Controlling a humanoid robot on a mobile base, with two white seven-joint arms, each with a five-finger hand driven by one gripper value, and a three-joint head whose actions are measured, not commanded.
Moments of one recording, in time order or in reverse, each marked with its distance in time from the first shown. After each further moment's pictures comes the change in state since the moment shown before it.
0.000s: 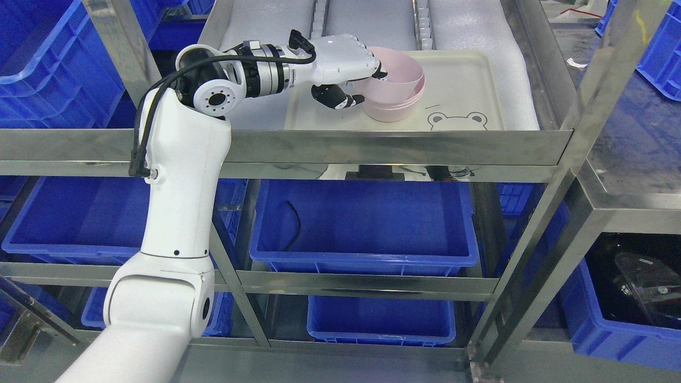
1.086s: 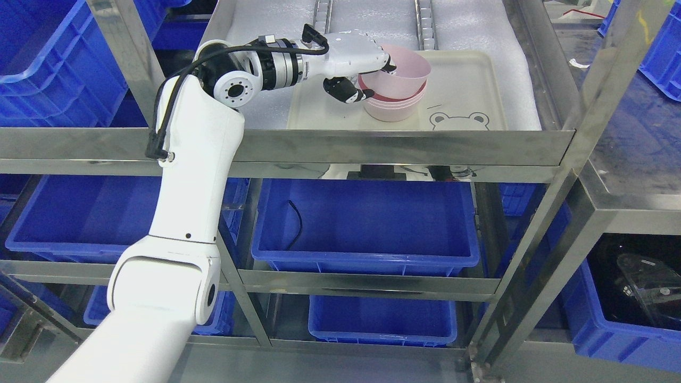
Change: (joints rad) left arm -0.066 -0.026 -0.026 0.167 -0.086 0.000 0.118; right arm 0.000 0.000 0.000 0.000 0.000 0.000 0.000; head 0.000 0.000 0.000
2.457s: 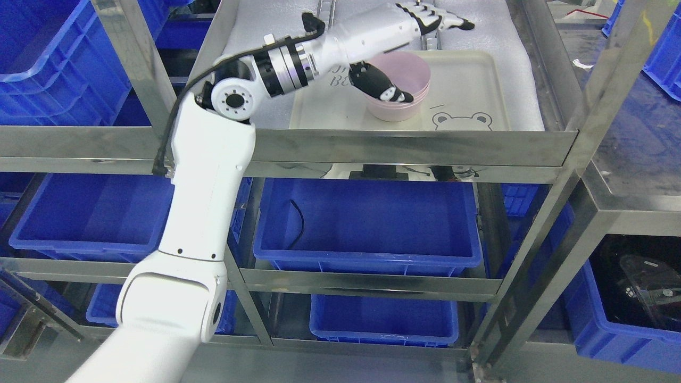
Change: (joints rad) left arm 0.117 -0.012 -0.079 -0.142 0.570 0.033 0.053; right arm 0.000 0.000 0.000 0.000 0.000 0.000 0.000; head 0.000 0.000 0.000
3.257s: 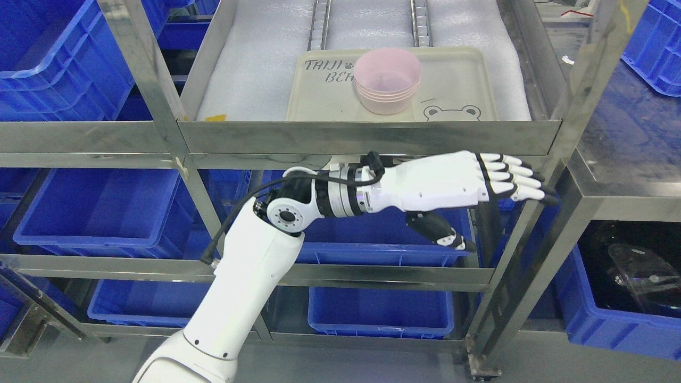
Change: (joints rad) left arm 0.350 -0.001 -0.278 -0.300 0.166 -0.030 0.001; right arm 0.001 0.000 0.000 0.000 0.000 0.000 0.000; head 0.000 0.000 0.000
